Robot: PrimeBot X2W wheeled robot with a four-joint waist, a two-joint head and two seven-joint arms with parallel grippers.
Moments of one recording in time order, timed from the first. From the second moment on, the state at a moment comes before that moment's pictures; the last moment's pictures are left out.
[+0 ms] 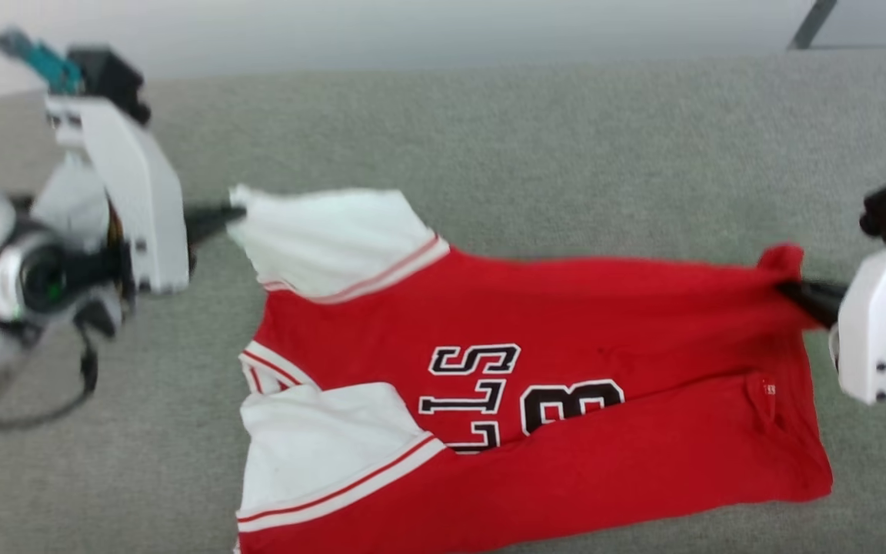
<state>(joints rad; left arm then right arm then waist) -1.12 0.85 -1.01 0.27 -1.48 0.06 0.62 -0.59 -0.66 0.44 0.17 0.82 0.13 0.66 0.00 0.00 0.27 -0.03</state>
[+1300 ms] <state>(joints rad) -0.68 1.06 -1.09 -0.22 -1.59 0.29 0.43 -0.27 -0.61 0.25 0.03 0.79 0.13 0.78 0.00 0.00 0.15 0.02</state>
